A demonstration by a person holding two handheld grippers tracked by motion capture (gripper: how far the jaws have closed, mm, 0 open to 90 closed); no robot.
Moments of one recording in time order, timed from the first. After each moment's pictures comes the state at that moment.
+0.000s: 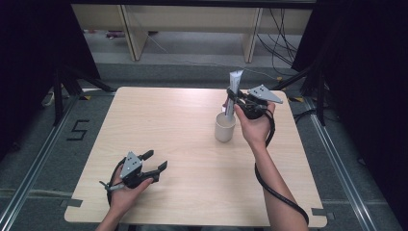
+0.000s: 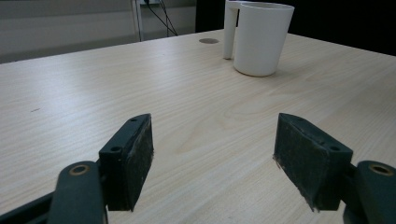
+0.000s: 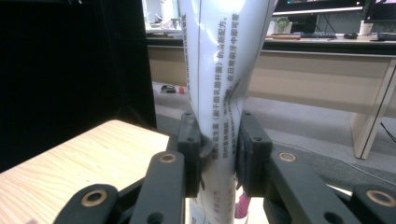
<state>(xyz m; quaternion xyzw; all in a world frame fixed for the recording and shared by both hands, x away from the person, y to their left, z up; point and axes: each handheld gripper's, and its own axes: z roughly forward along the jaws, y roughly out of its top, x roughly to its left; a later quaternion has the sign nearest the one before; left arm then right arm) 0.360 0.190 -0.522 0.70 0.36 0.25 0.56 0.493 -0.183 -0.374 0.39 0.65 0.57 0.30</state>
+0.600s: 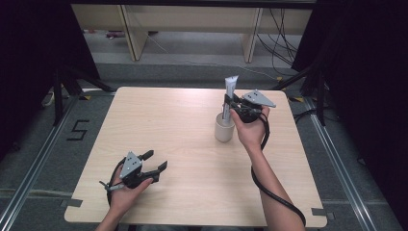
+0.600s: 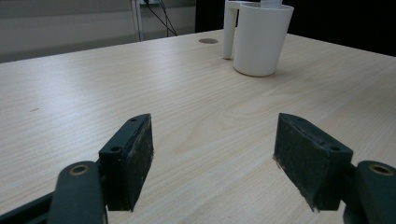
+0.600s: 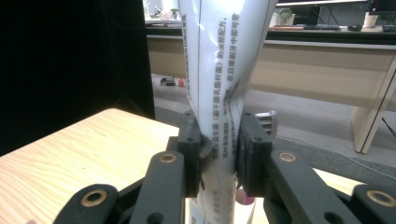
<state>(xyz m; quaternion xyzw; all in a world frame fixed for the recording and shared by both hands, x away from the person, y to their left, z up) 0.360 0.191 -0.522 0.70 0.36 0.25 0.56 0.498 -0.175 -0.395 0.39 0.66 0.56 0.30</state>
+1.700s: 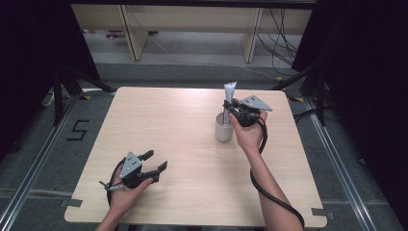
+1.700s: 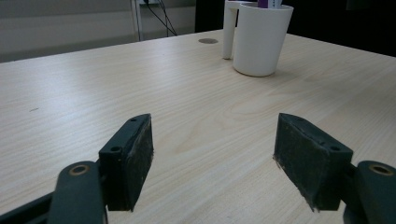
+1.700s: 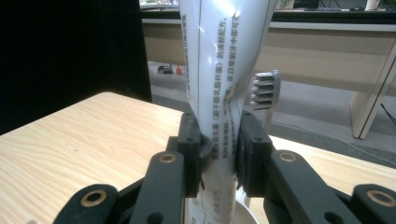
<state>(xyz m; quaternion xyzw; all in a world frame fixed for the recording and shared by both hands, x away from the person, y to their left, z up) 0.361 0.190 -0.523 0.70 0.36 0.25 0.56 0.502 -0.175 -0.418 0.41 0.67 0.55 0.29</state>
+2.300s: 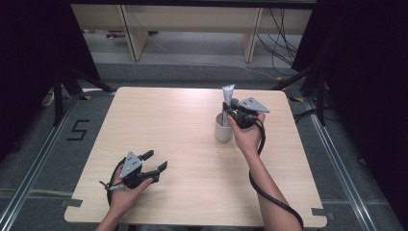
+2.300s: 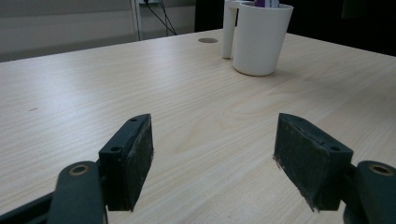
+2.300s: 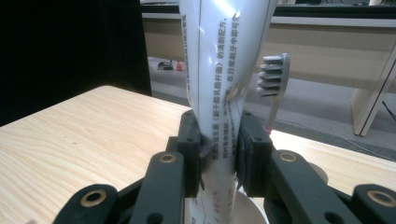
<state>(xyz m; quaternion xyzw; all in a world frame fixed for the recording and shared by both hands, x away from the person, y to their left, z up) 0.360 0.190 -0.522 0.70 0.36 0.25 0.56 0.503 -0.171 -0.428 0.41 0.68 0.54 0.29</state>
